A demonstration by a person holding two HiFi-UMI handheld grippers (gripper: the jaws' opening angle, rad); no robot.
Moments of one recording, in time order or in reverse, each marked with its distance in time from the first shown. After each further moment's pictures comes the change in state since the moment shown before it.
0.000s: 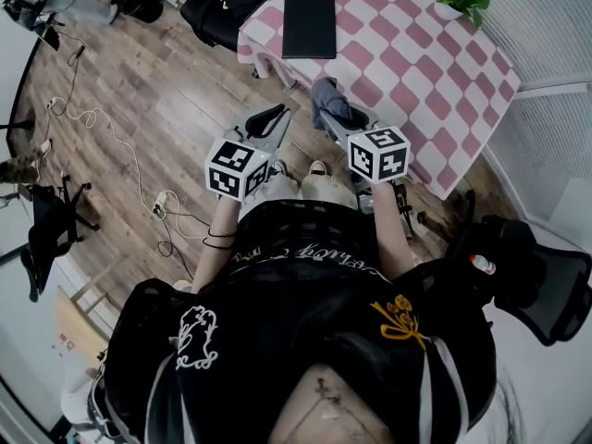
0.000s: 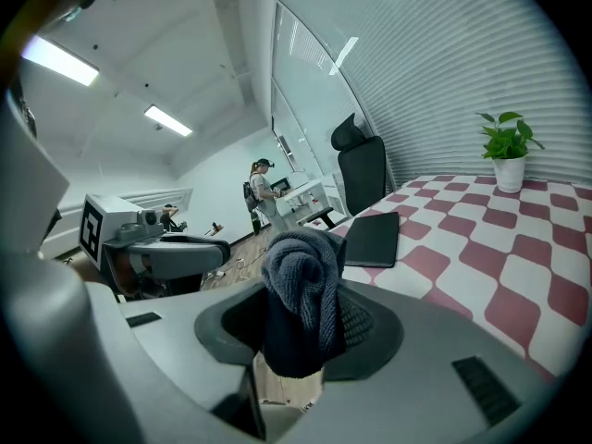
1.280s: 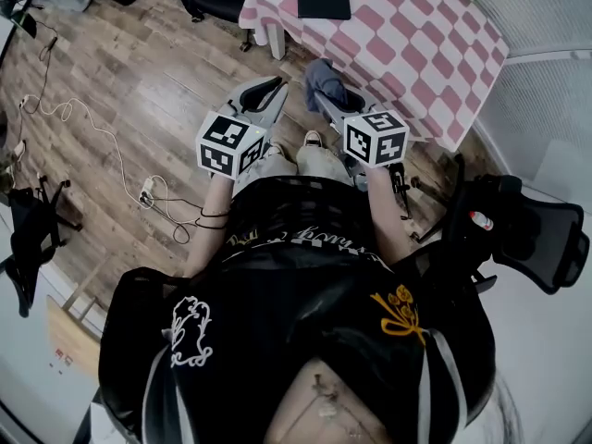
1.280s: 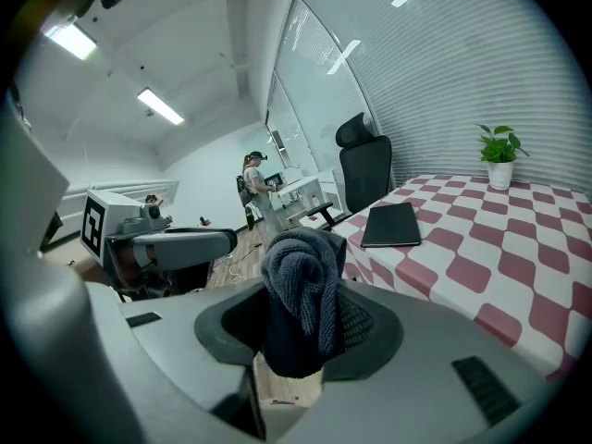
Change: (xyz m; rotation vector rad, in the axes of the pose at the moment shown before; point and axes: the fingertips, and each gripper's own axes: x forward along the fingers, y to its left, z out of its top) left arm -0.101 0.023 -0.033 0.004 -0.091 -0.105; right arm 0.013 0.115 -0.040 -0.007 0.010 -0.107
